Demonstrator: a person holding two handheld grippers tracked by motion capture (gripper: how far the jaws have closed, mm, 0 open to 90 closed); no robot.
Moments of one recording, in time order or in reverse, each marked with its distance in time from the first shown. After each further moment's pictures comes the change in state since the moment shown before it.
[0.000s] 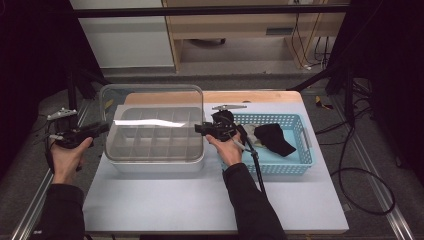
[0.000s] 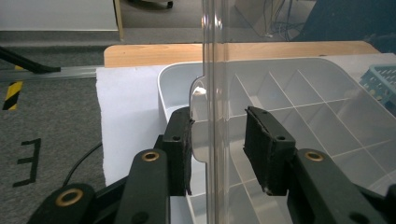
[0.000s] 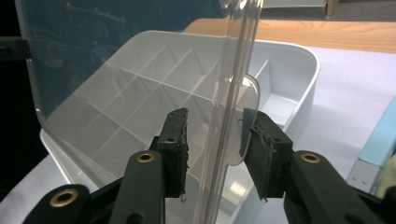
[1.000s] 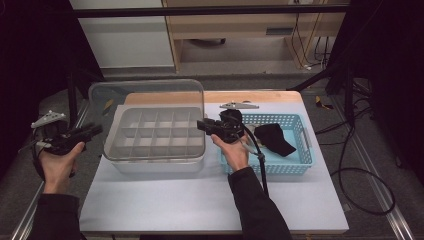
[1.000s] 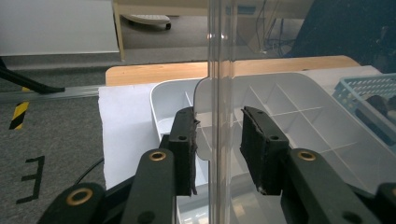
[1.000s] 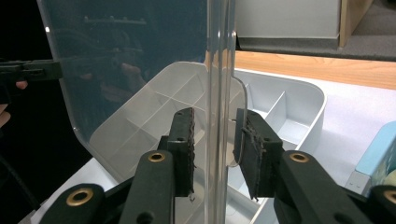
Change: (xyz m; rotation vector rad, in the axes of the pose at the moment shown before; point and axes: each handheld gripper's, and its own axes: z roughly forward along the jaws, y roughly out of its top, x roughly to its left) left arm -0.020 0.000 -0.038 -0.079 -0.007 0.028; right arm 0.020 0.008 -0.047 -0.104 0.067 -0.030
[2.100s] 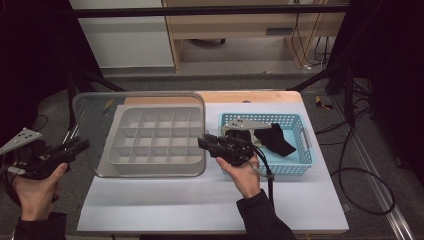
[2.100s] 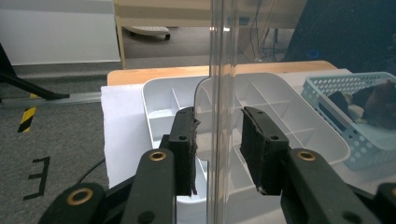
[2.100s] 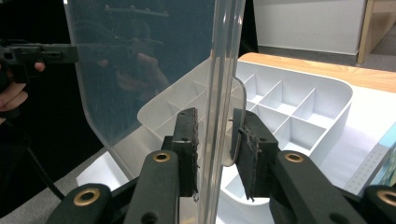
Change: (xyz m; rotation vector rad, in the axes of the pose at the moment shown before) left arm -0.037 -0.014 -0.074 -0.047 0.006 0.010; right arm 0.049 -0.021 -0.061 -0.021 0.062 -0.101
